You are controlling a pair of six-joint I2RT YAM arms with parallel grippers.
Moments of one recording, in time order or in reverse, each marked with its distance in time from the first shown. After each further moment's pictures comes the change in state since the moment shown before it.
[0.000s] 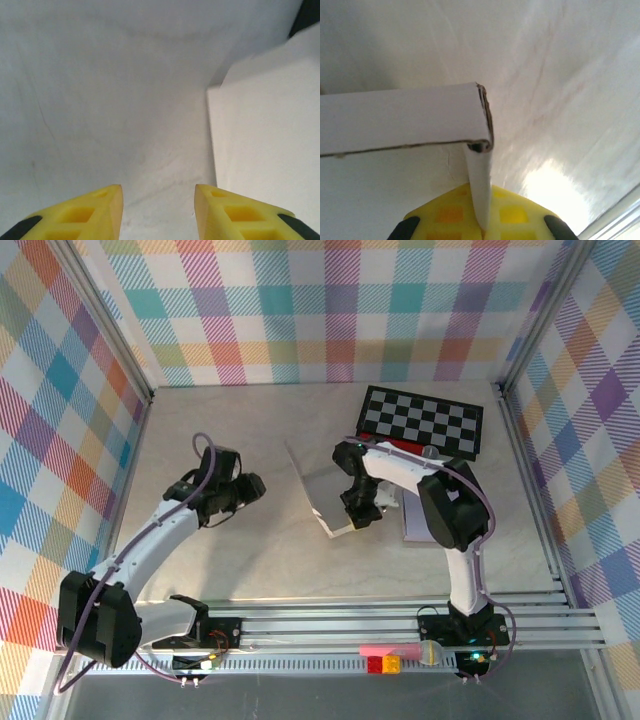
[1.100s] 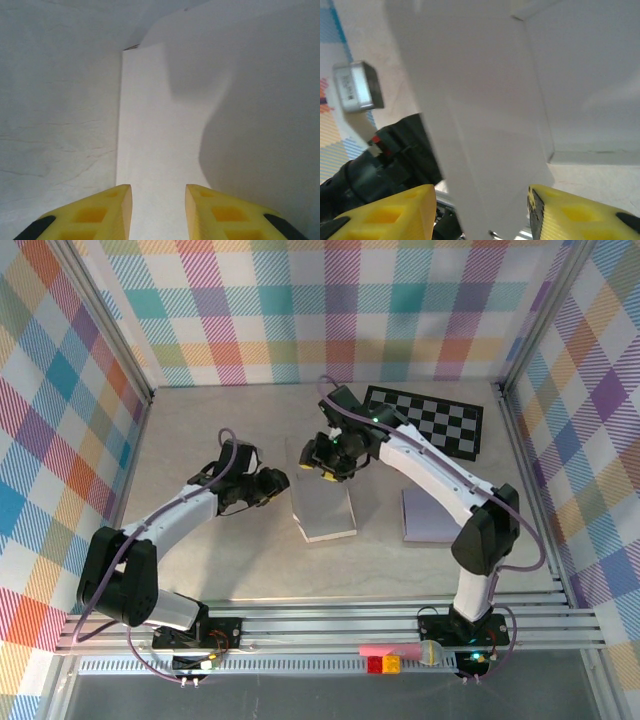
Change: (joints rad) left arm -0.042 0.220 0.065 0.234 0.250 -0.082; right arm 0.089 -0.199 0.365 0.128 -0.034 -0.891
